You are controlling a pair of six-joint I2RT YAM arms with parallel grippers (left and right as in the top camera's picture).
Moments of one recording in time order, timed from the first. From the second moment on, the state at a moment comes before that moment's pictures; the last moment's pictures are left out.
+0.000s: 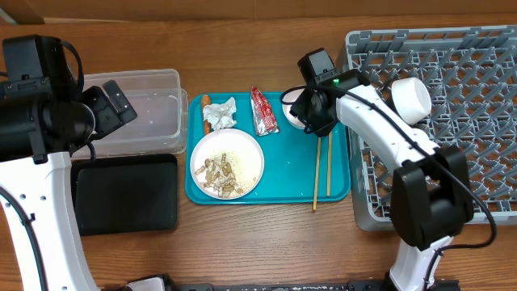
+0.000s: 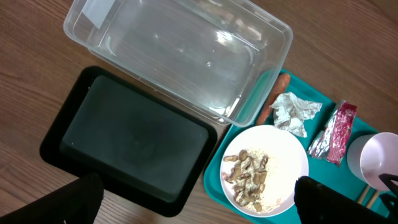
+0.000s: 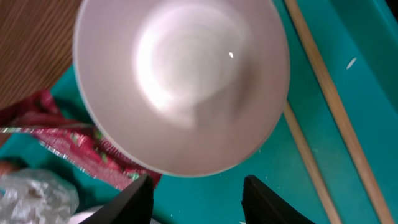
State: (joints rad) left arm 0.17 1.46 1.88 -1.52 -0.04 -0.41; right arm 0.40 1.98 1.55 -0.86 -0.06 1.08
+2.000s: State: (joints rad) left arm 0.17 1.46 1.88 -1.52 -0.04 -0.41; right arm -0.13 1.94 1.64 -0.97 1.23 0.64
